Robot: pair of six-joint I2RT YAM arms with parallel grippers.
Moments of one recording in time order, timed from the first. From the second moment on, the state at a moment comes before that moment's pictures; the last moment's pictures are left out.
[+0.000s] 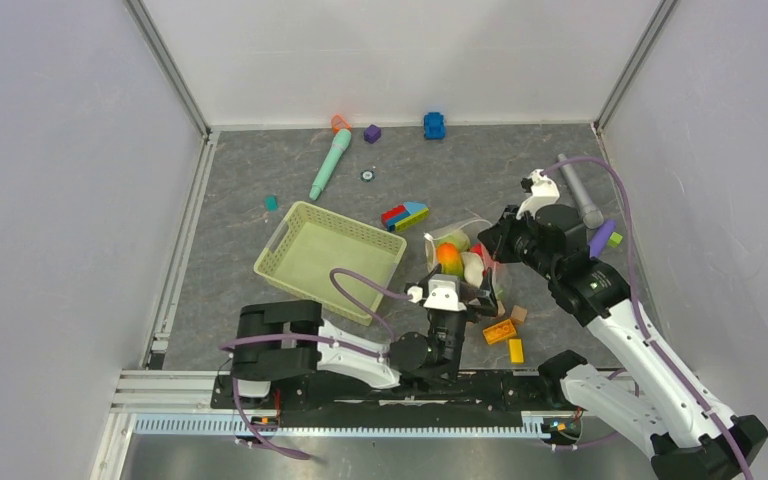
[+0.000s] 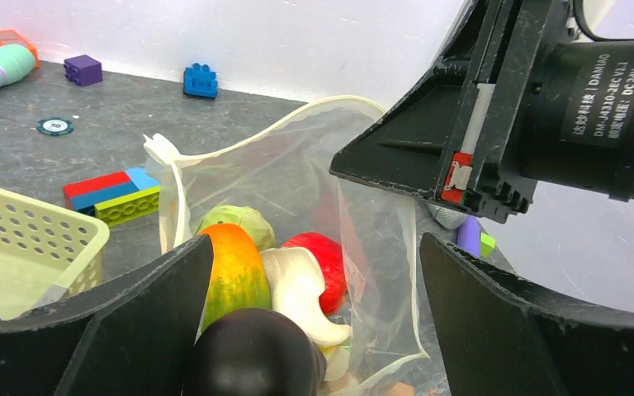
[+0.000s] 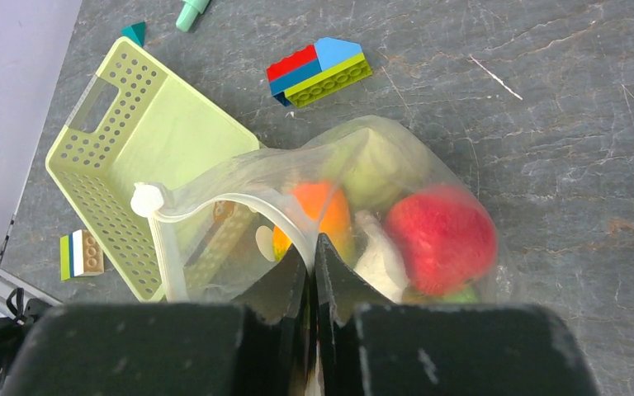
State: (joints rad) left arm -1.57 1.88 1.00 1.50 -1.30 0.24; right arm 0.48 0.83 0.85 -0.46 -0.01 0.46
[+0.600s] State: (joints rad) left arm -1.60 1.48 0.96 0.84 -1.15 0.00; right arm 0.48 0.88 0.84 -0.41 -0.03 0.41
